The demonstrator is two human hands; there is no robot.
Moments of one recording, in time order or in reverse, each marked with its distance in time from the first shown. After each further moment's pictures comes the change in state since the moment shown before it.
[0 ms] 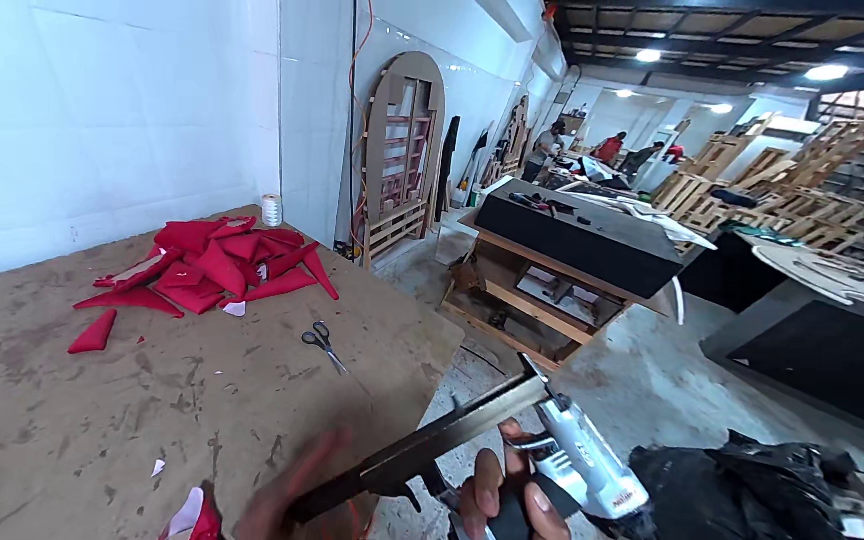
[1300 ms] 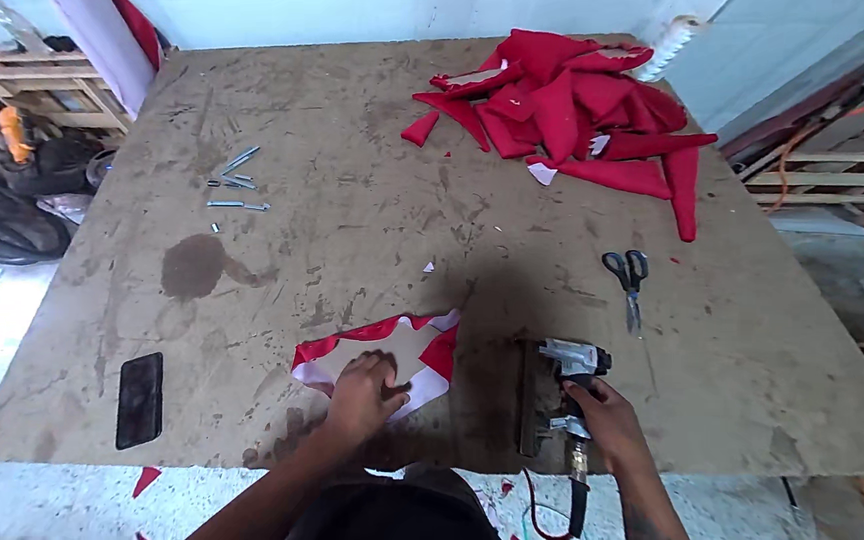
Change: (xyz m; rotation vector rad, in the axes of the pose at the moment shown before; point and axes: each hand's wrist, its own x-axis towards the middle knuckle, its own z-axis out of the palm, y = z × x) left_hand -0.239 -0.010 -0.178 1.139 0.119 -1.158; right_hand -0.011 0.255 -0.206 -1.477 -0.417 1.118
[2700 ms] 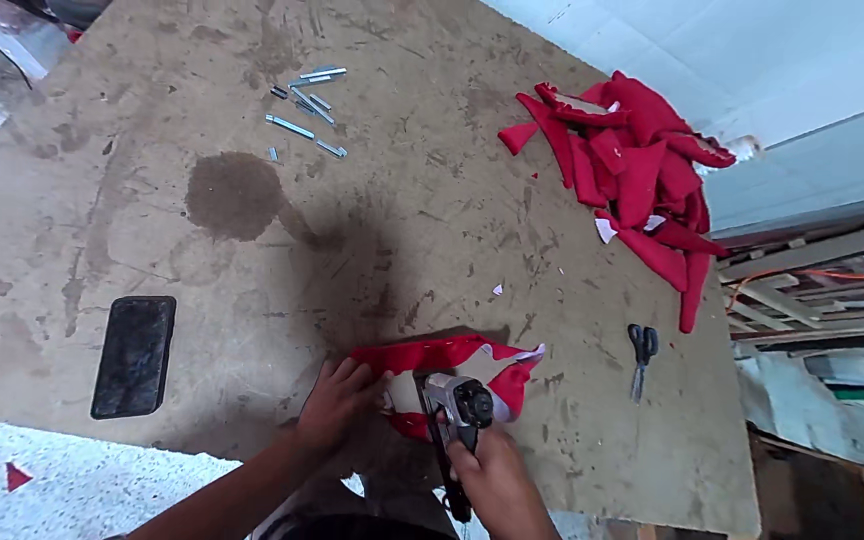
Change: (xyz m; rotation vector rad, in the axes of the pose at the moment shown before) left_hand -0.063 -0.187 0.011 0.056 0.434 0.221; right_hand -0.214 -0.174 0.252 -0.757 -0.475 -0.257
